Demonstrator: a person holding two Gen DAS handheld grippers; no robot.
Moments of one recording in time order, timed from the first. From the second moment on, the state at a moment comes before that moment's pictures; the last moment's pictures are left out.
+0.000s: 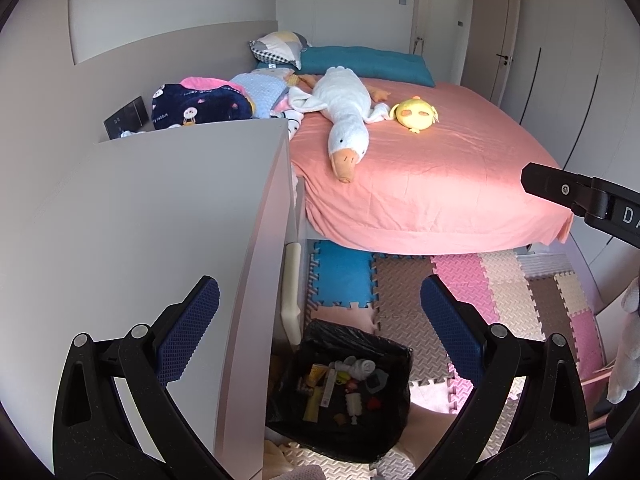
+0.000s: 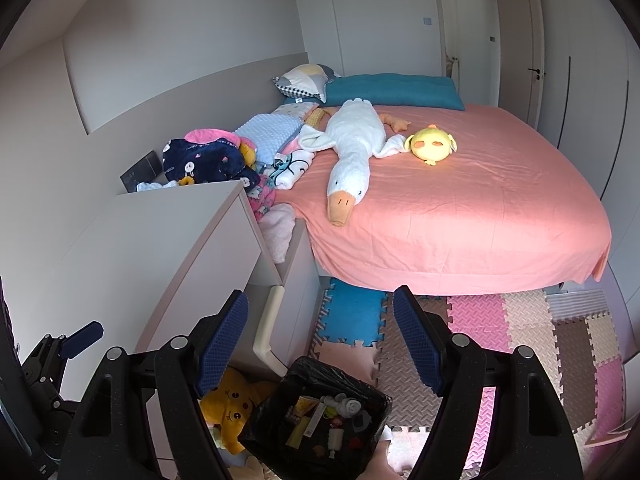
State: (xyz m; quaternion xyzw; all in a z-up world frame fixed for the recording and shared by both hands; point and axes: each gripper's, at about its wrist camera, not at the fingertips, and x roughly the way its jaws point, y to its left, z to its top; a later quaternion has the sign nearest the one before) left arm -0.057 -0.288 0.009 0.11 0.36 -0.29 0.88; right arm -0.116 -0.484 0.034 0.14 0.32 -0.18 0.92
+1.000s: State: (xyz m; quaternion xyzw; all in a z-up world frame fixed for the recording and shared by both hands) left arm -0.053 -0.281 0.013 0.10 0.37 -0.28 0.88; right arm -0.118 -0.481 0.037 0.14 0.32 -0.18 0.92
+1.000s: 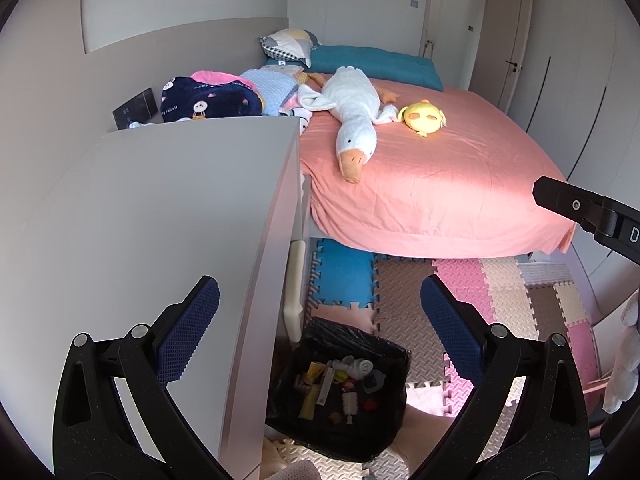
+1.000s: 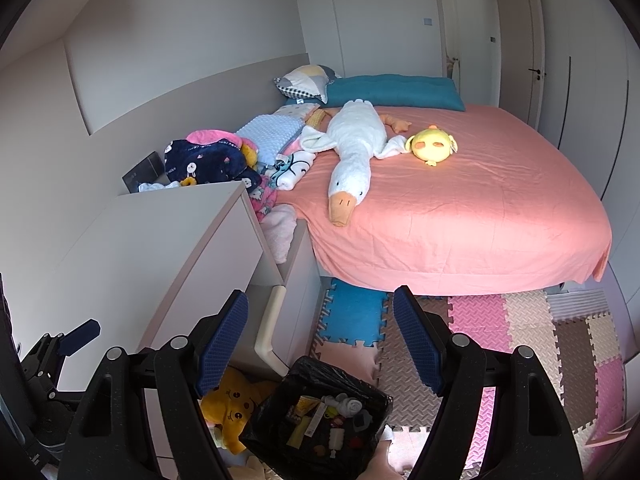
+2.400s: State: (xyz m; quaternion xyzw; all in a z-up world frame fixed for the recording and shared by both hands) left arm -0.057 -0.280 0.014 0.10 0.37 -0.28 0.88; right arm -0.118 -0.479 0.036 0.14 0.32 -0.18 0.92
